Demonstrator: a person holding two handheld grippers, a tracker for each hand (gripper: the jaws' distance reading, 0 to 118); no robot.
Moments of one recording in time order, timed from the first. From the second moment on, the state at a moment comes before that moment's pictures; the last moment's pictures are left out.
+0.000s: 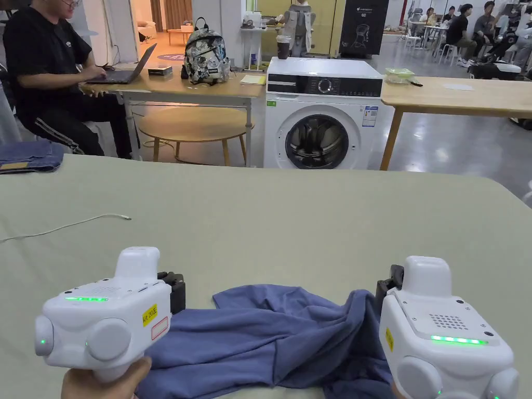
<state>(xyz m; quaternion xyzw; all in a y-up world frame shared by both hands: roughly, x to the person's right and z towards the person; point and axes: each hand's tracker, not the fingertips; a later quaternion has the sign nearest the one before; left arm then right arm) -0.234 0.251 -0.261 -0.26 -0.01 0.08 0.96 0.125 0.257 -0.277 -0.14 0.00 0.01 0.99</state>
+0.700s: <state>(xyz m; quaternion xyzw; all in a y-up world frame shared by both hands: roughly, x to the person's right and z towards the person) -0.337 0.147 -0.426 -0.53 0.05 0.16 0.83 0.127 0.237 -0.310 -0.17 0.01 0.02 0.98</state>
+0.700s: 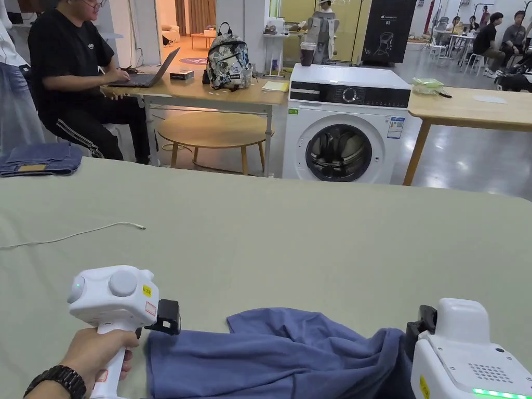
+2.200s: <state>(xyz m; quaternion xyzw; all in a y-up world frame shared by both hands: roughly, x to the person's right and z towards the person) -0.289 0.185 -0.330 -0.46 0.01 0.04 0.88 0.191 0.130 -0.372 -0.49 0.03 -0.05 0.87</state>
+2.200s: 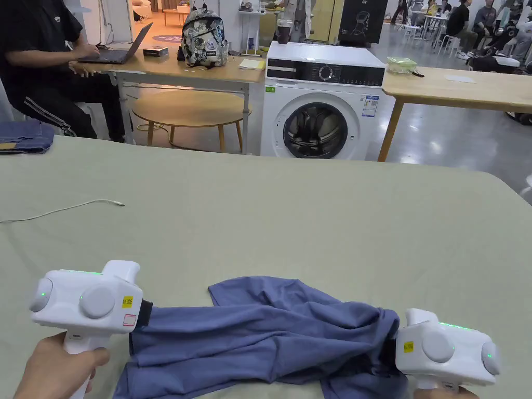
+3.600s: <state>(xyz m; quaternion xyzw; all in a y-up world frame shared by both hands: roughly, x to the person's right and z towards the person) -0.423 0.452 -0.353 -0.25 0.15 0.03 0.96 0.193 0.447 -0.439 -0.10 -0.05 0.09 0.99</state>
